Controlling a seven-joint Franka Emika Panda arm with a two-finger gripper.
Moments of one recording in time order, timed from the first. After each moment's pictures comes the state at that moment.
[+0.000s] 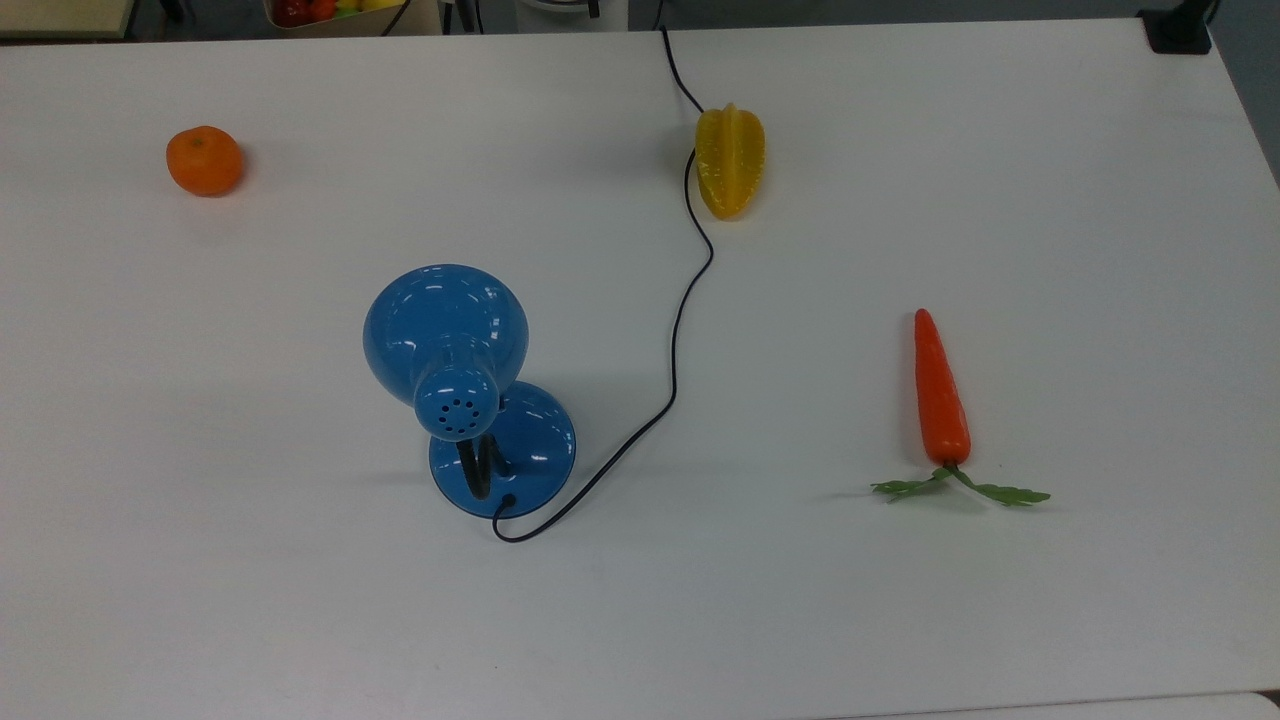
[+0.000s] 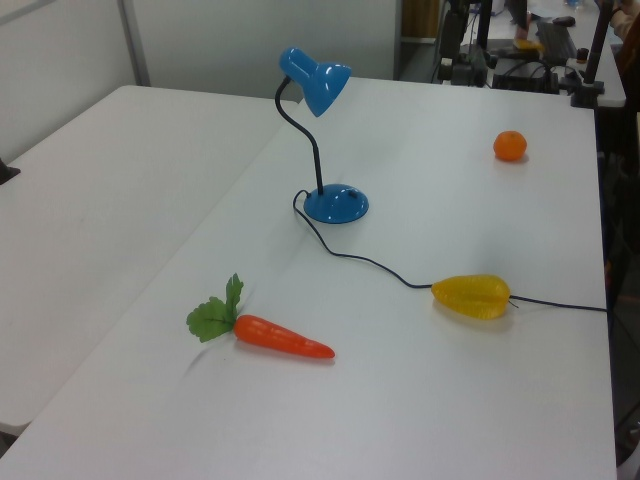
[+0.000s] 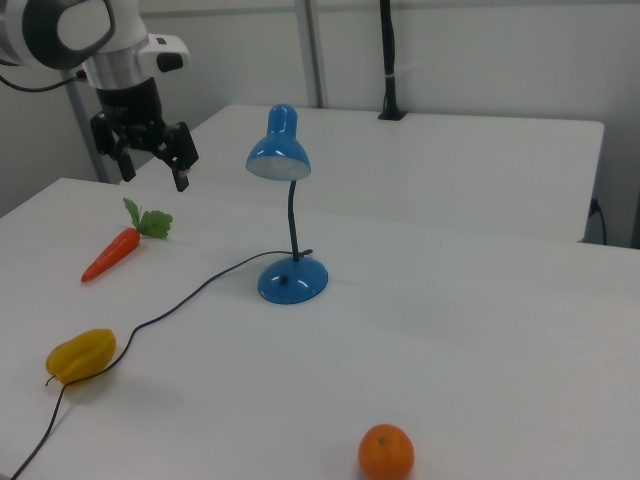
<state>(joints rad) 0.15 -0.02 -0.08 -1.61 0.07 1.68 -0.09</state>
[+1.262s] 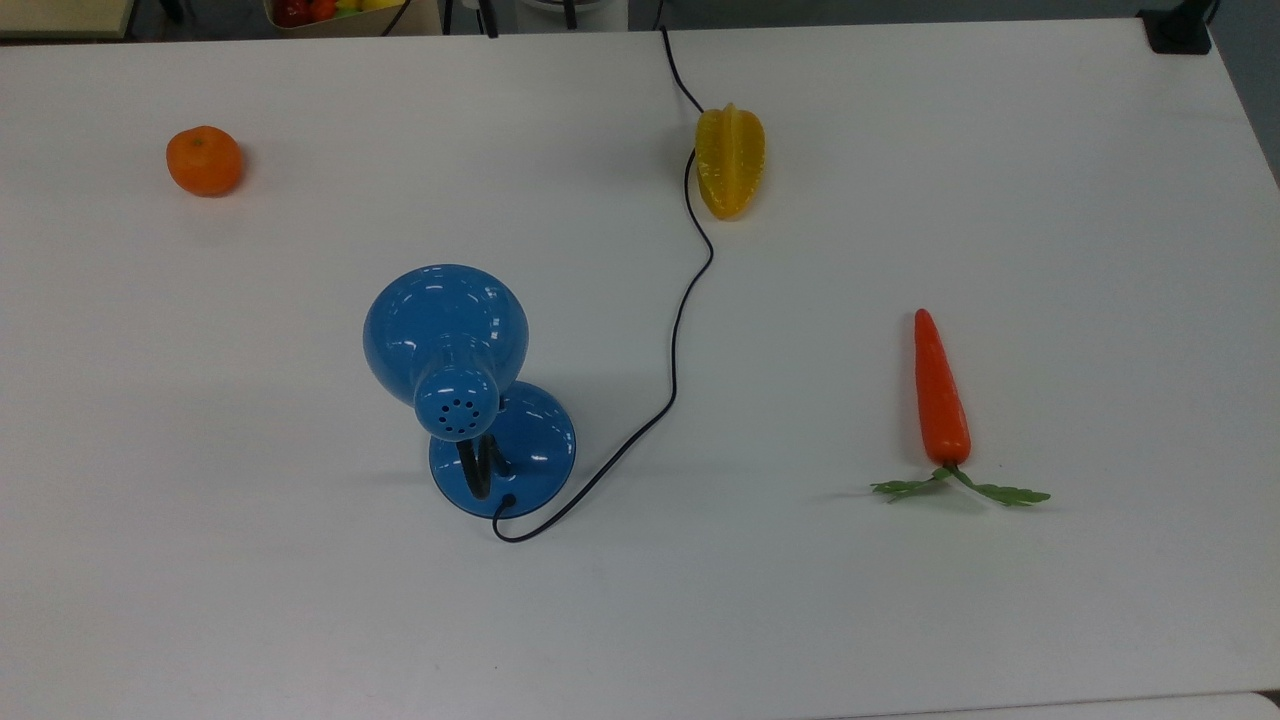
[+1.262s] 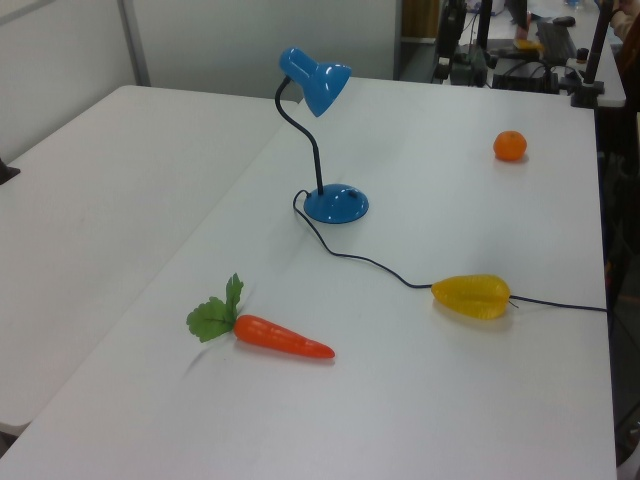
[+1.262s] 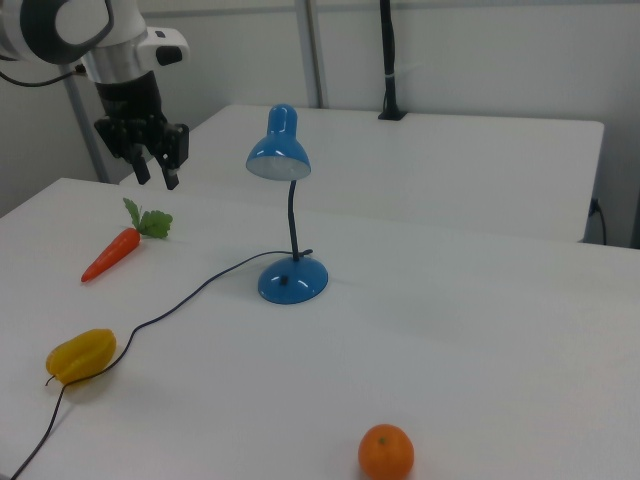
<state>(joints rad) 0.14 -0.01 -0.08 -1.59 0.07 1.68 -0.10</state>
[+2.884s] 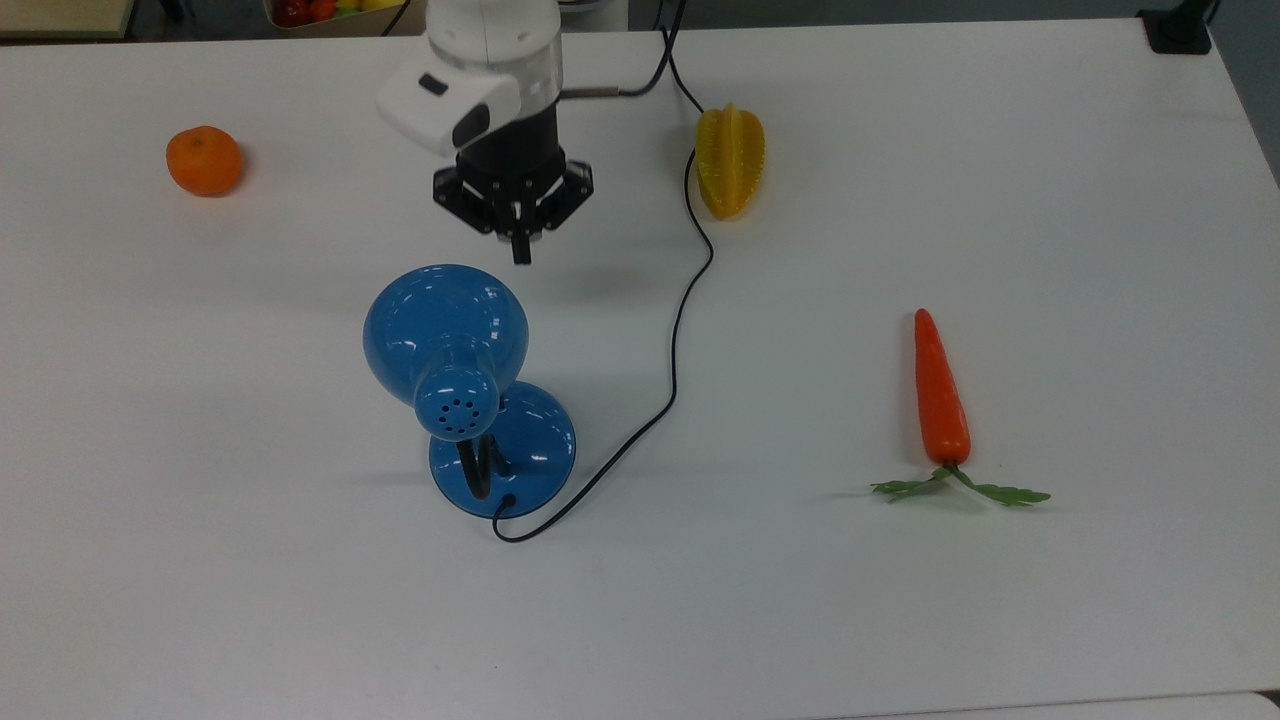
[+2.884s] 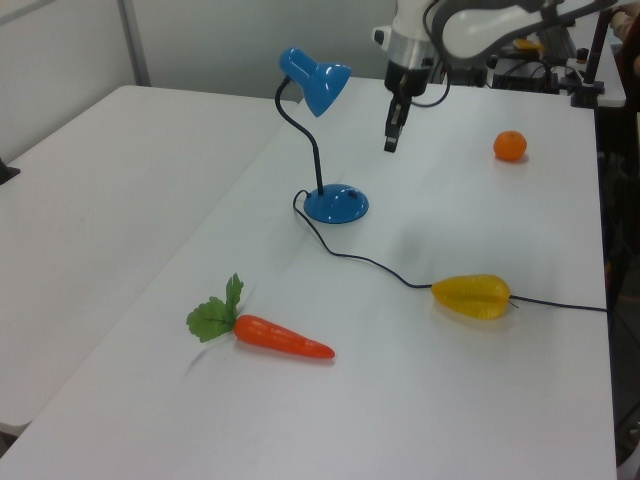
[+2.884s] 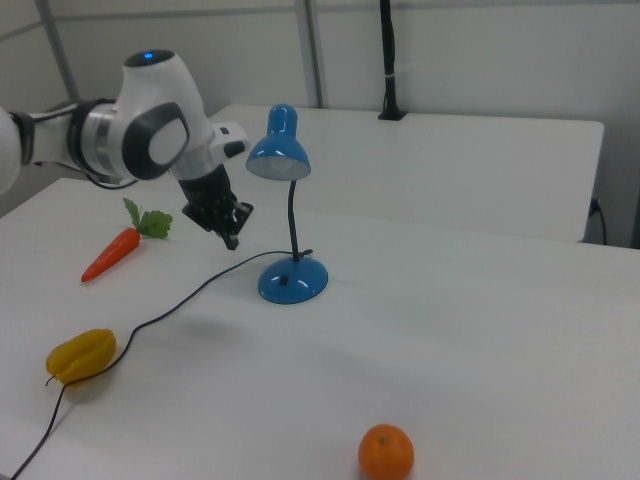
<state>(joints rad) 0.14 0.22 -0.08 -1.75 0.00 2.17 -0.10</state>
